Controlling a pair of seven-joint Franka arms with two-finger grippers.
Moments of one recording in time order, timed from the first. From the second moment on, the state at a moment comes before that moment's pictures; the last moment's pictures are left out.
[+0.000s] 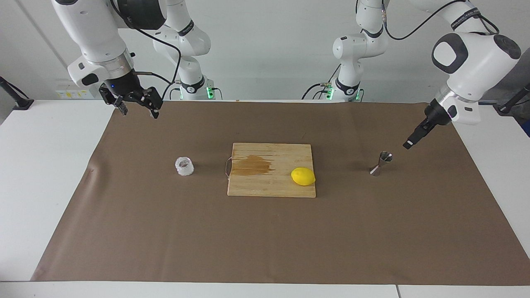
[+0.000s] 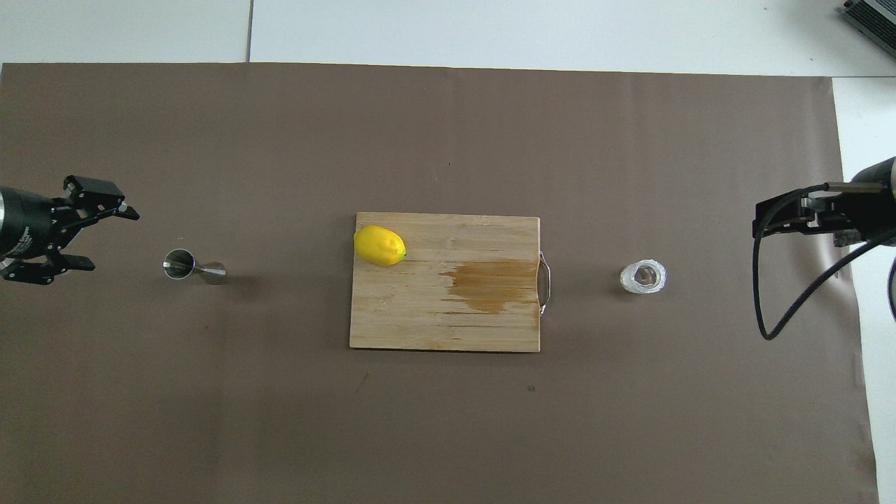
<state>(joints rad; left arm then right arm) 0.14 -0.02 -0.06 -1.92 -0.23 1.93 -0.62 0.00 0.00 0.02 -1.59 -0.02 1.56 0.14</state>
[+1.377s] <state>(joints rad) 0.11 0.06 -0.07 -2.11 -0.32 2.17 -1.09 0.00 0.00 0.02 -1.59 -0.02 1.56 0.14</state>
